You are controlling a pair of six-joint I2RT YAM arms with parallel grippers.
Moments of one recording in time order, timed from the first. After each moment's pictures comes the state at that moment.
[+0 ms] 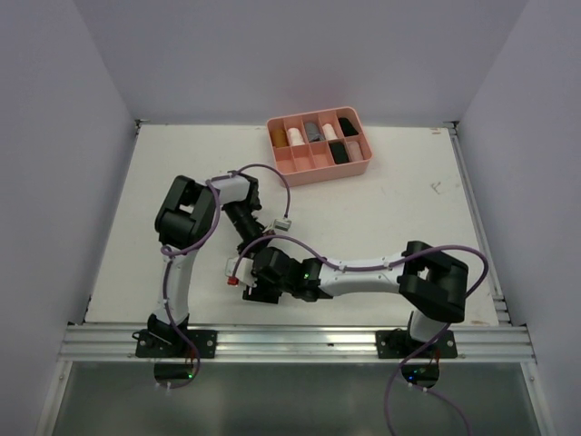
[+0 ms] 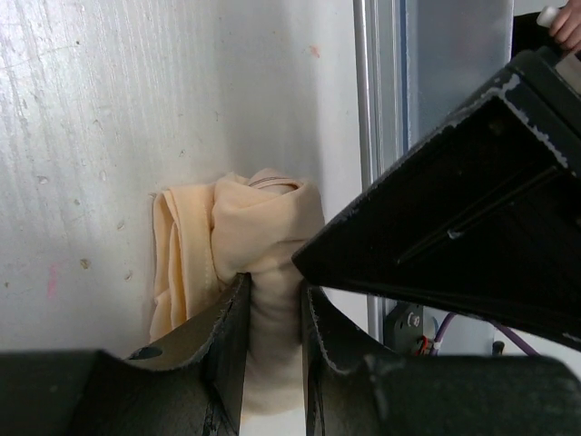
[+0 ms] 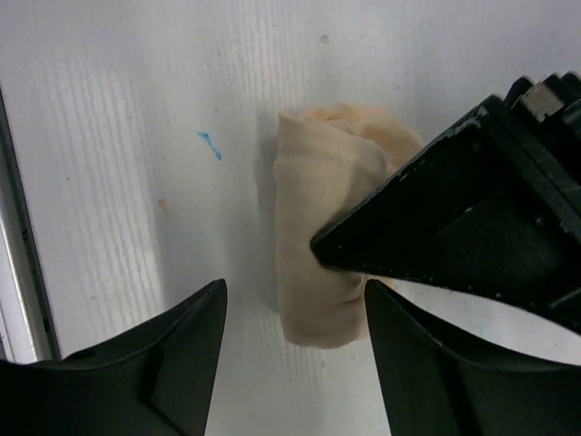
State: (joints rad) left arm -0.42 2.24 1.46 -1.47 0.86 1.28; right arm 1.25 1.72 0.99 -0.06 0.09 -0.30
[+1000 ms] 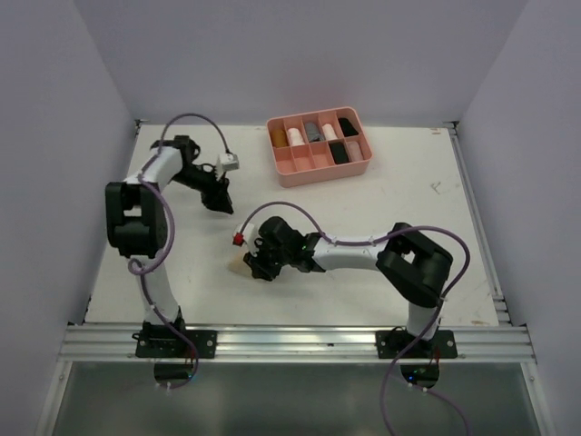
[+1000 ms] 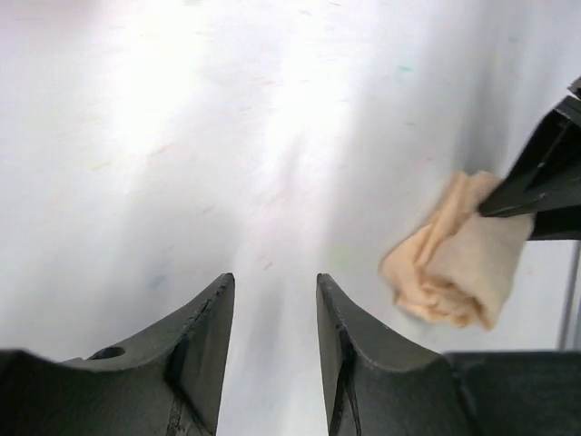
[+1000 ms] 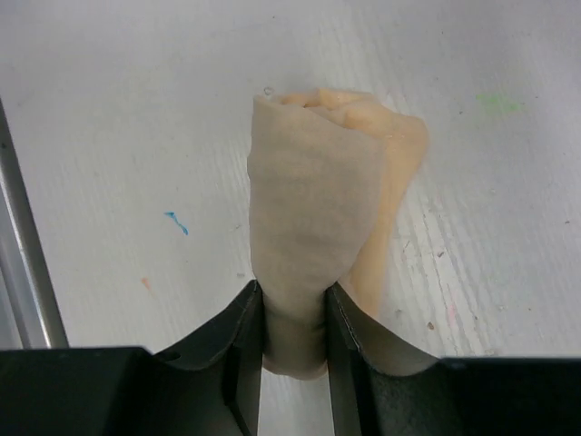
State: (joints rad) left arm -0.06 2.08 1.60 -1.17 0.89 1.13; right arm 1.06 1.85 1.07 0.00 -0.21 -0.08
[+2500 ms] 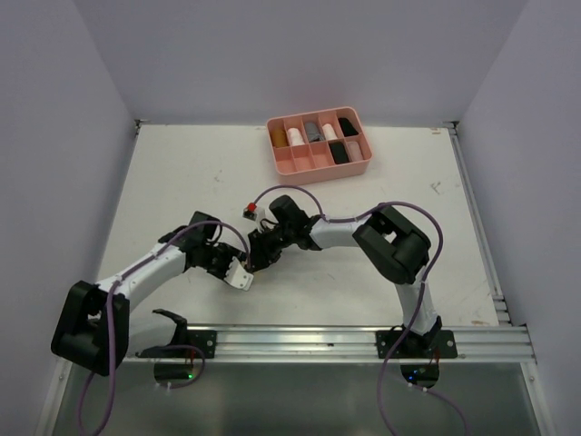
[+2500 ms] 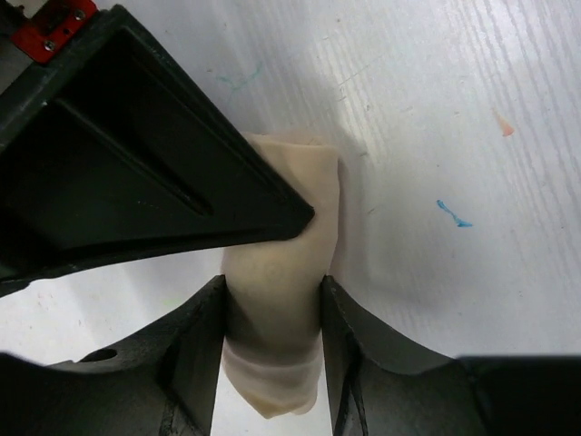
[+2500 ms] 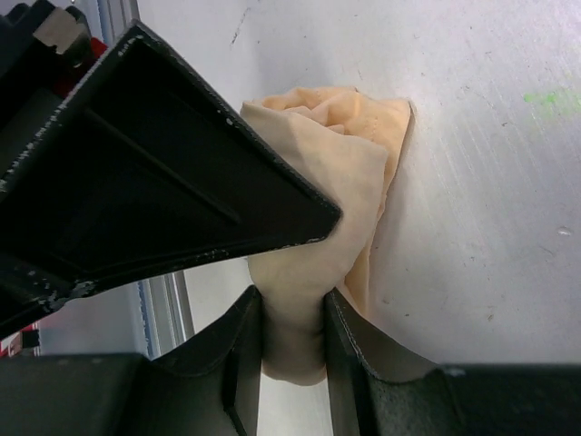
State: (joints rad) left arm -0.36 1.17 0.55 -0.57 0.58 1.62; right arm 0.86 2.07 1.18 0.13 -0.76 0.34
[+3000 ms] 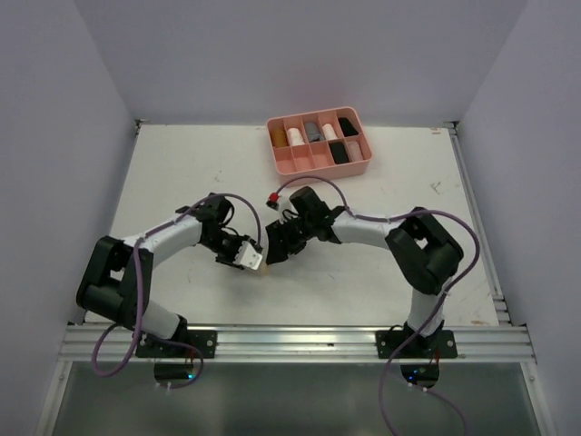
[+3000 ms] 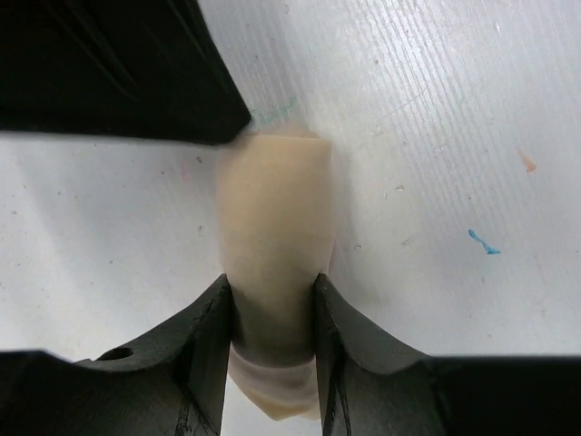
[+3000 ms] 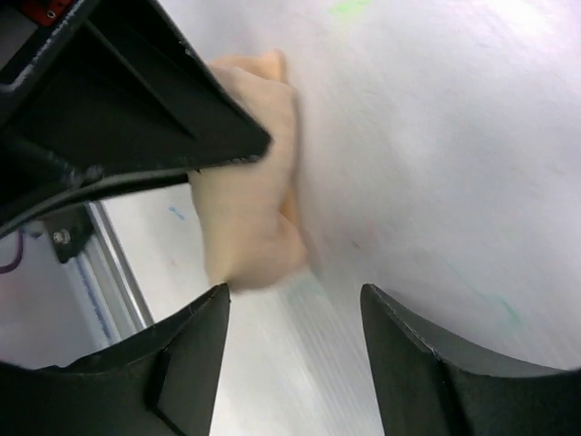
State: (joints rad) left arm -0.36 1.48 0.77 -0.69 0.64 1.60; right arm 0.78 1.92 1.11 -0.05 -0.61 0.28
